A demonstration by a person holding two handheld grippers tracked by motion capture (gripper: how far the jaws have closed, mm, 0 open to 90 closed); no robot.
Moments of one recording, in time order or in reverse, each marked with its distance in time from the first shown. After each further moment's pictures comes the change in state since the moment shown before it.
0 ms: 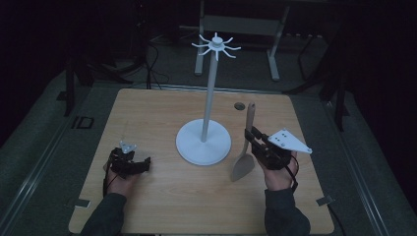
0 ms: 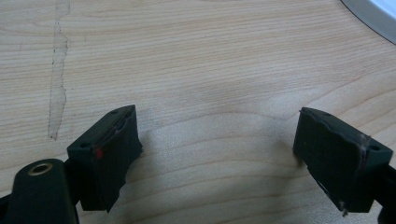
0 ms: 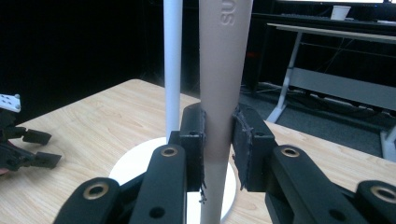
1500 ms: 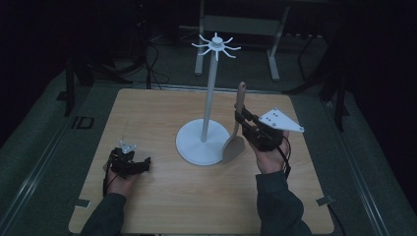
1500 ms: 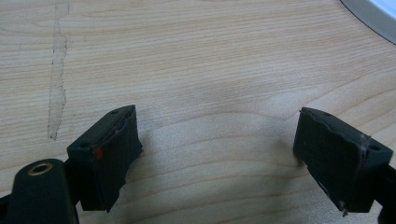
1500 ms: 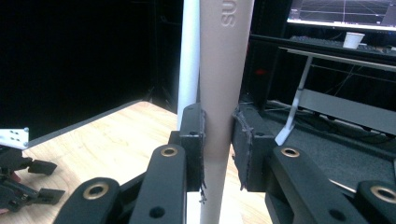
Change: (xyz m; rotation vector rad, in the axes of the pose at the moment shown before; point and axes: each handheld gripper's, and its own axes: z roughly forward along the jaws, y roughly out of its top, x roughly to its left) left arm 0.000 0.000 0.000 0.005 -0.002 0.001; right arm 0.006 0.047 0.027 -0.047 0.043 -0.041
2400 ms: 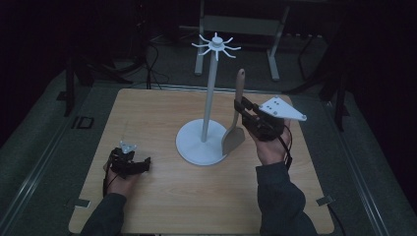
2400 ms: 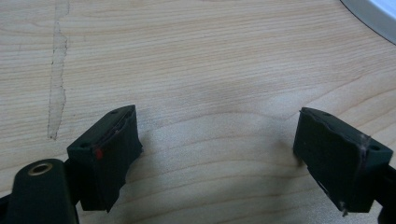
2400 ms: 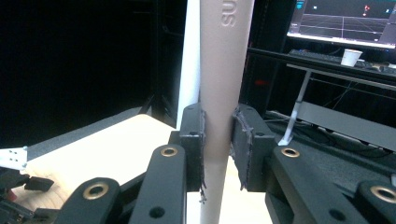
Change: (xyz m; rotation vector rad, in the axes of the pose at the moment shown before) left arm 0.000 0.000 0.000 0.000 0.000 0.001; right arm -0.003 0.031 0.005 -0.027 0.006 -0.024
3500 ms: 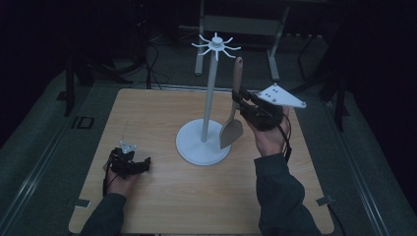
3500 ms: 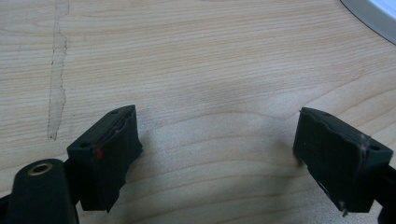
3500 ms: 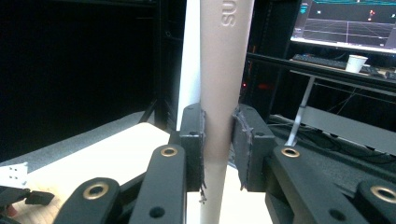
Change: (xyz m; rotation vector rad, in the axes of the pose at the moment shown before) left arm 0.000 0.000 0.000 -0.001 -0.001 0.000; right arm -0.005 0.022 0.013 -0.006 0.018 0.000
